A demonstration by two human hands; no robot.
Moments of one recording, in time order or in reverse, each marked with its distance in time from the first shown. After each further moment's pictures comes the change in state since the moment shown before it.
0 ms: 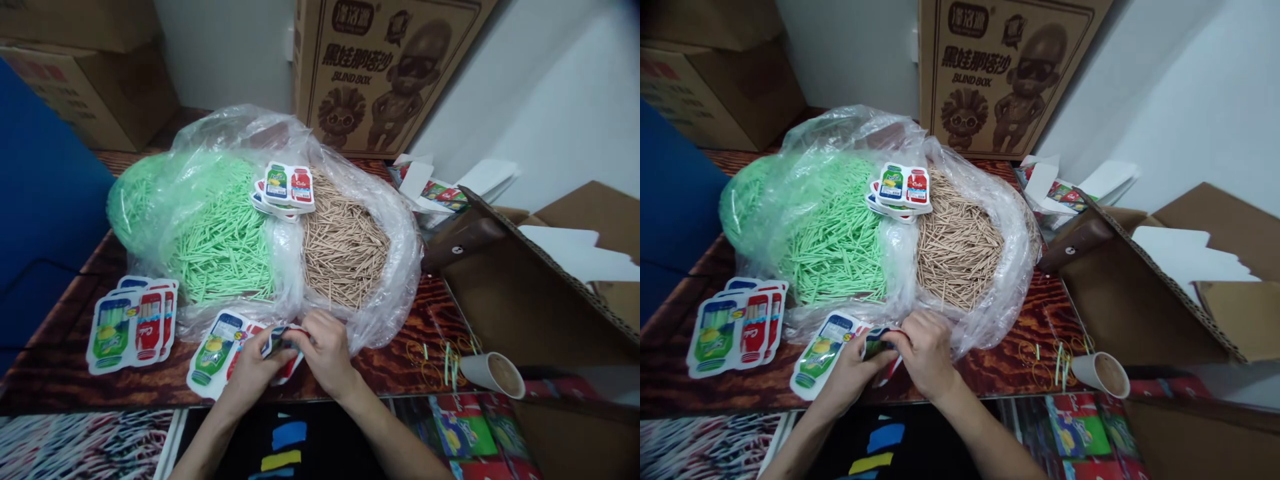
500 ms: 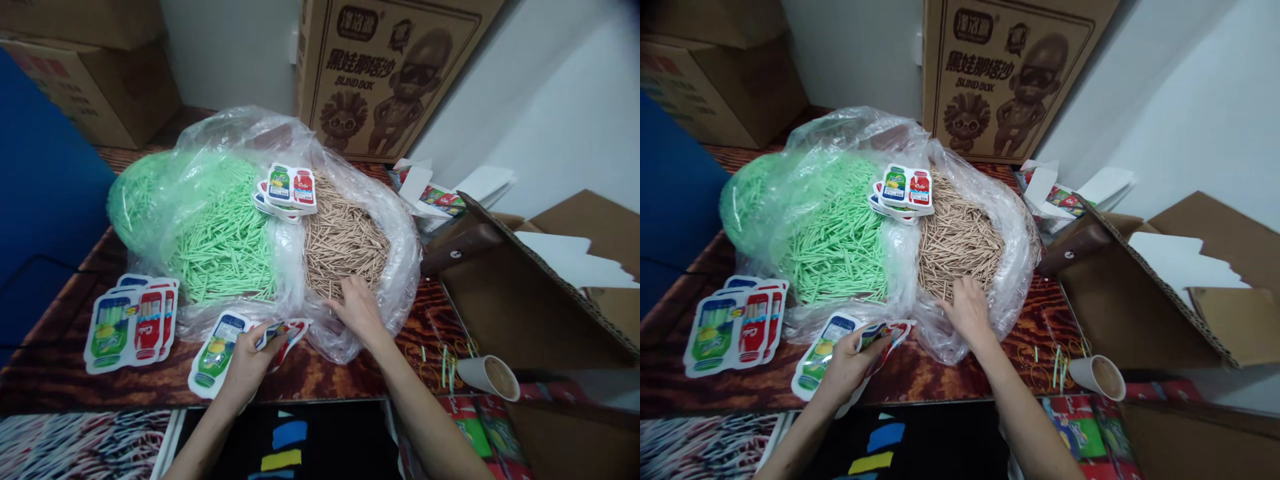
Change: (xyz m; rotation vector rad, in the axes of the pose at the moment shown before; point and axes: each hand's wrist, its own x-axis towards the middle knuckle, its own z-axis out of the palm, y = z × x) left_hand 0.006 -0.006 -0.006 0.005 0.081 -0.012; right_hand 0.038 0.083 -0.036 -0.626 -0.165 0.176
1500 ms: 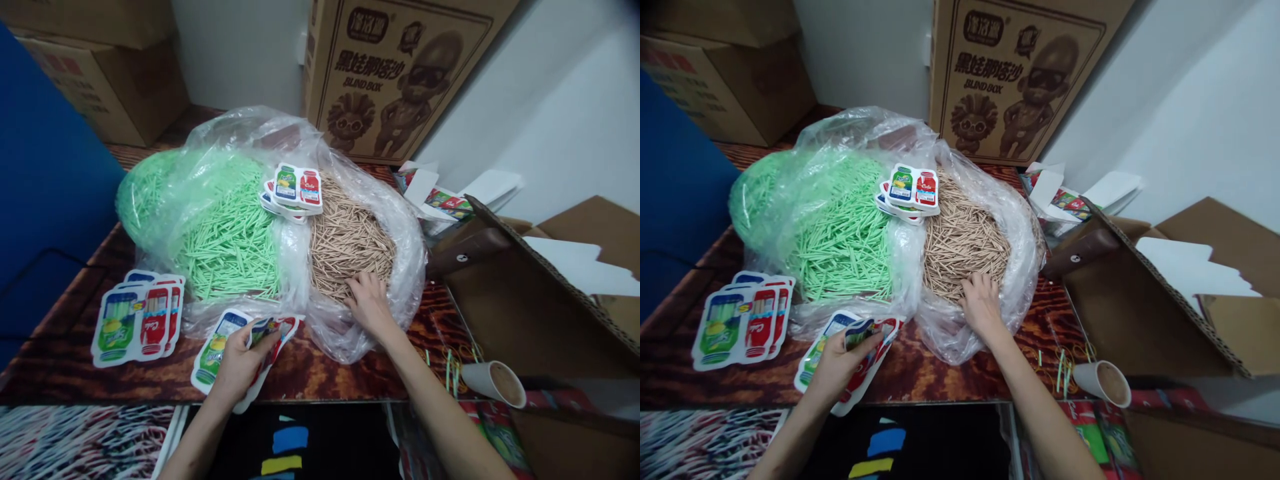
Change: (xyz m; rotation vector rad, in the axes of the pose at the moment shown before) left_hand -0.002 -0.001 -0.016 -0.099 0.106 -0.039; right_hand 0.004 0.023 0.001 -0.113 -0.018 -0.136
